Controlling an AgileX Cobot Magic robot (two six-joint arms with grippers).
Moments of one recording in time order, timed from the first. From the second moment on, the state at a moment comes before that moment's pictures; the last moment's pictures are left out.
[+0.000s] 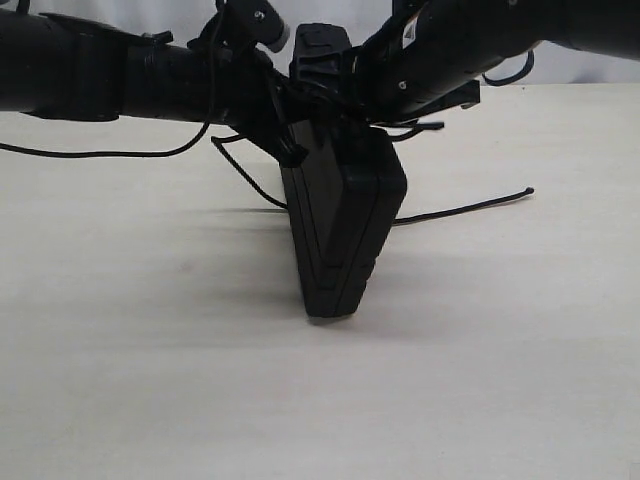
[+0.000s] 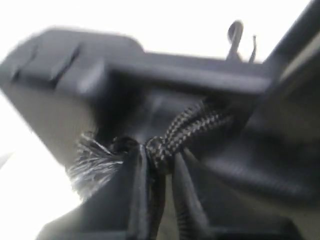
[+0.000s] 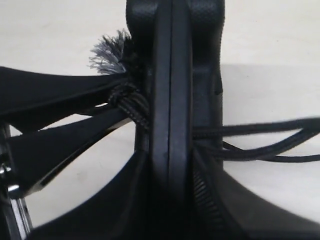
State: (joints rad) left arm -0.45 1.85 -1.18 -1.66 0.36 2.11; right arm 0.53 1.70 -1.36 -0.02 0.60 0.46
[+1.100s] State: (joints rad) left arm -0.46 1.72 -1.20 -0.88 0.52 1.82; right arm 0.53 1.70 -1.36 -0.01 0.59 0.43
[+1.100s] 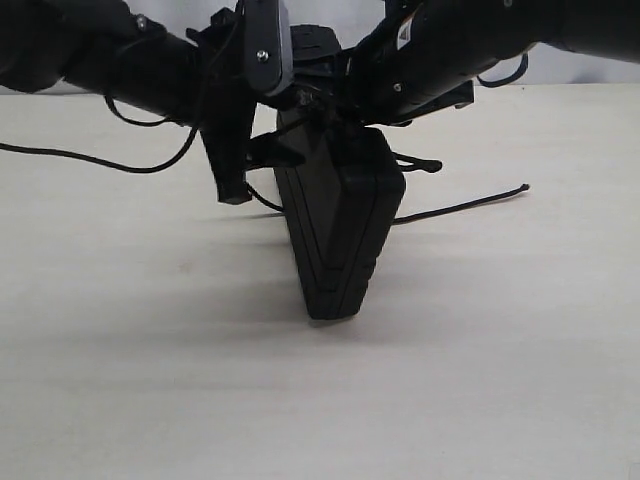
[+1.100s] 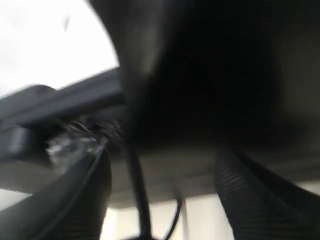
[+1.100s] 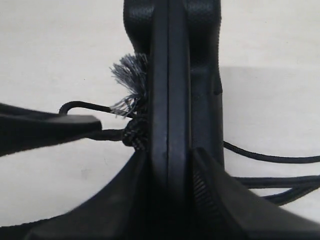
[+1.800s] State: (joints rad) left arm -0.46 1.79 -1.20 -0.79 0.40 1.60; right arm 0.53 1.70 -1.36 -0.01 0.59 0.43
